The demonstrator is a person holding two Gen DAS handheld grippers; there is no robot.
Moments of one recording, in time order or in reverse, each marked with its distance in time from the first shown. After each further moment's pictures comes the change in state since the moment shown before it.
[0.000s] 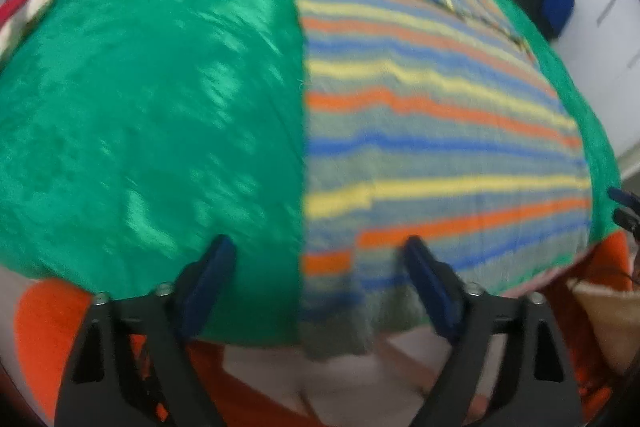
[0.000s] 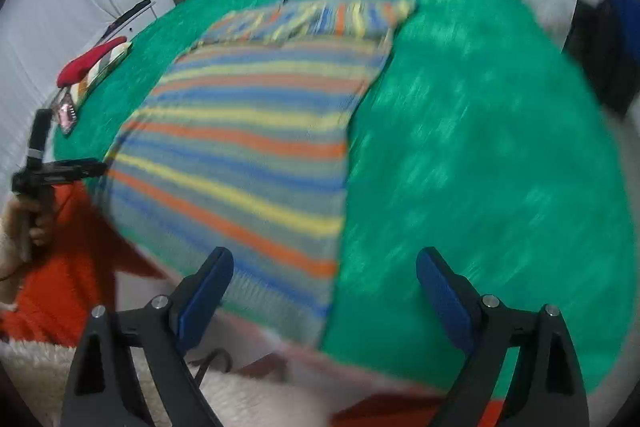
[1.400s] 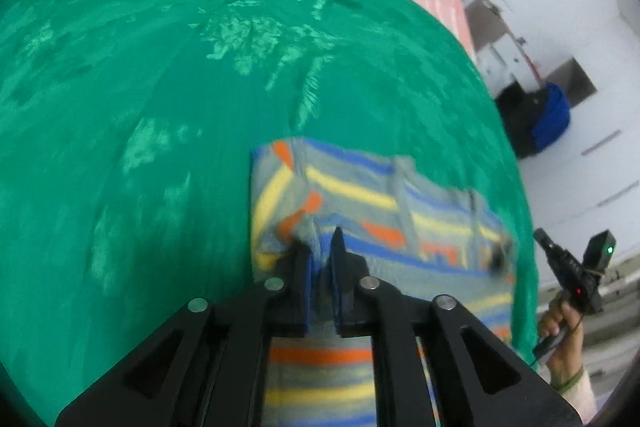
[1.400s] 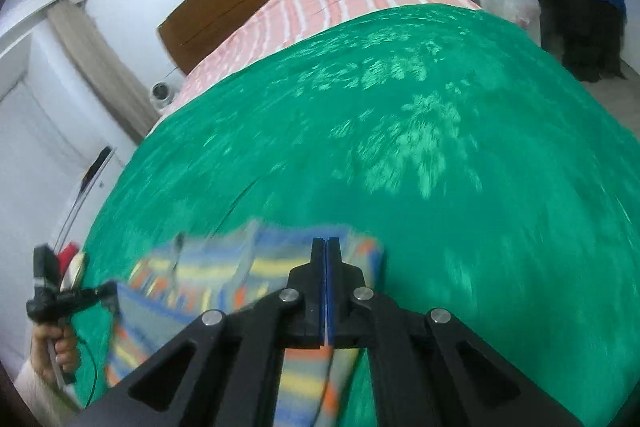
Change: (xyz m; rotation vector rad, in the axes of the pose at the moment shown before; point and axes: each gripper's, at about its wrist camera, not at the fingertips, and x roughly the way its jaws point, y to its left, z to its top) left arm 0.098 0.048 0.351 -0.294 -0.115 -0.223; right arm 0.134 -0.144 0.346 0.361 -0.300 0.050
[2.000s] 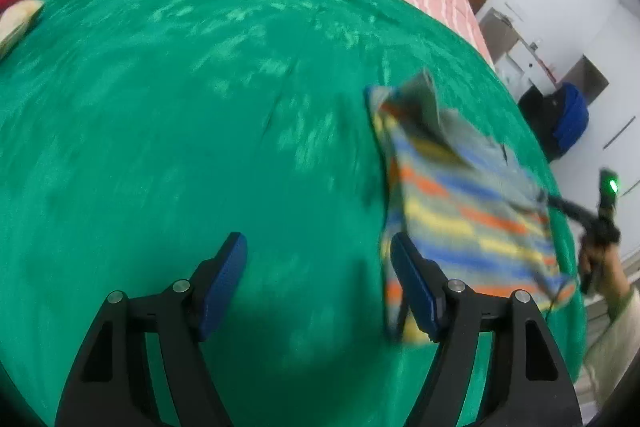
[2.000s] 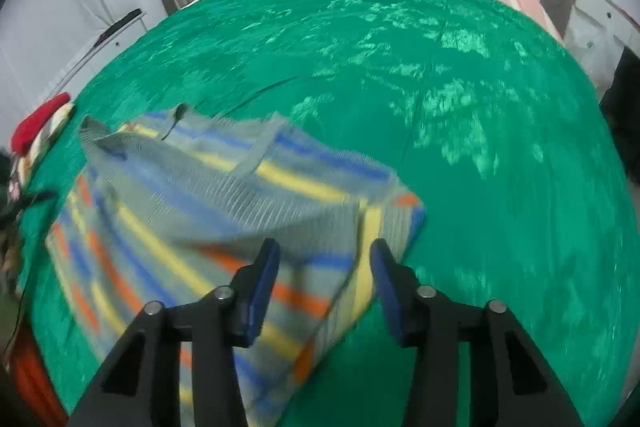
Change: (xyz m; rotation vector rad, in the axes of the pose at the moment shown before) left arm -0.093 0.075 -0.126 0.044 -0.138 0.102; right arm 0.028 0.048 -0.035 -0.463 0.240 -0.049
